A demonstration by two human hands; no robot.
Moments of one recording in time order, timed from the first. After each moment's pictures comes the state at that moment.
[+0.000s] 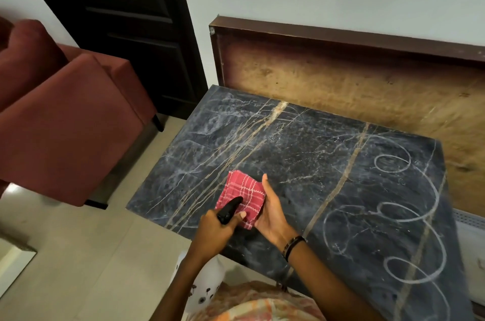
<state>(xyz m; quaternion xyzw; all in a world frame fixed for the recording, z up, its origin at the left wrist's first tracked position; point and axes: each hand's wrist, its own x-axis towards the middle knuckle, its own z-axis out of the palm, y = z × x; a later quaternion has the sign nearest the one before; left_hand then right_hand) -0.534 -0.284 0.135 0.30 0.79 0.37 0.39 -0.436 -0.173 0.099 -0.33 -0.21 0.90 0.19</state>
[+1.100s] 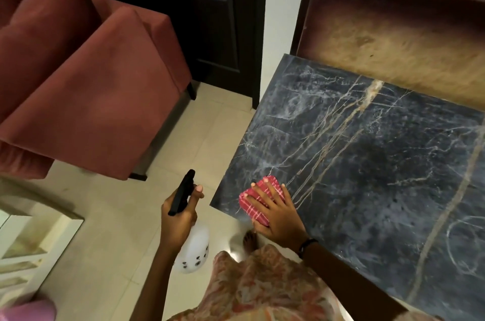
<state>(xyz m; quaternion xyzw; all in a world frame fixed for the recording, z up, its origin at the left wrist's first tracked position) -0.833 -0.397 0.117 0.17 0.77 0.54 0.29 -0.643 -0.260 -0.016 -0.22 -0.96 0.18 -0.04</state>
